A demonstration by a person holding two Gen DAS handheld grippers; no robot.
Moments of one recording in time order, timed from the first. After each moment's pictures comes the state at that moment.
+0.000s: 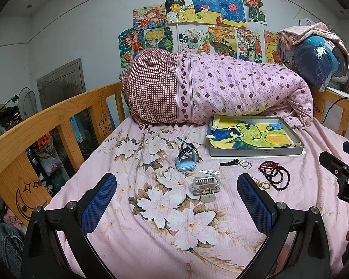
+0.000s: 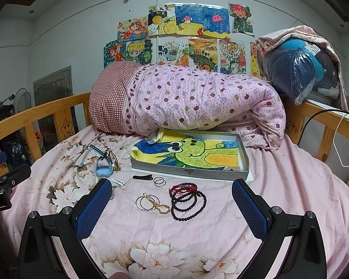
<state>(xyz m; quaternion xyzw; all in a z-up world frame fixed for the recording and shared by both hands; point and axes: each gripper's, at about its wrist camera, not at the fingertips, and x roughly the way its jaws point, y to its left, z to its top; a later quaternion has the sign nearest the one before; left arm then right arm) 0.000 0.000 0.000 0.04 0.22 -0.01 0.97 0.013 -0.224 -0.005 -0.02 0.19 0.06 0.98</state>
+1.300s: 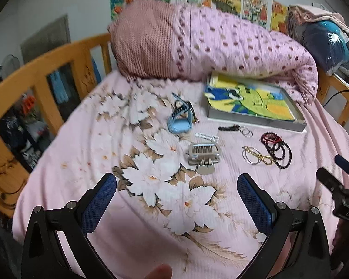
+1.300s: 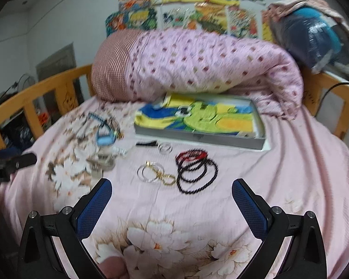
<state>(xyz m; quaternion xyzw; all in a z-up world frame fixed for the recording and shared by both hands) 0.059 0.018 -0.021 0.00 0.38 -0.04 0.92 0.044 -0.227 -0.047 -0.01 0.30 0.11 0.95</state>
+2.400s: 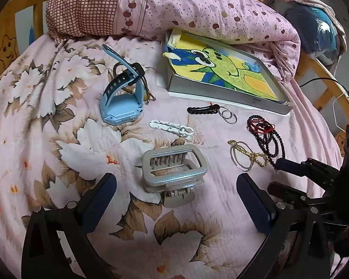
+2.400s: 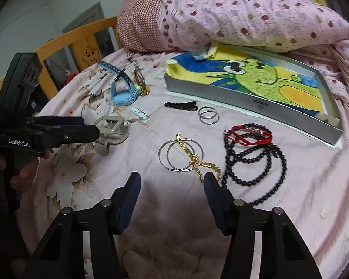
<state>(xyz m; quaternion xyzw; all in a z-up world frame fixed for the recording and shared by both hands) 0.179 0.003 -0.094 -0.03 0.47 -0.20 0.86 0.144 -0.197 -0.114 -0.04 0.43 0.23 0.87</state>
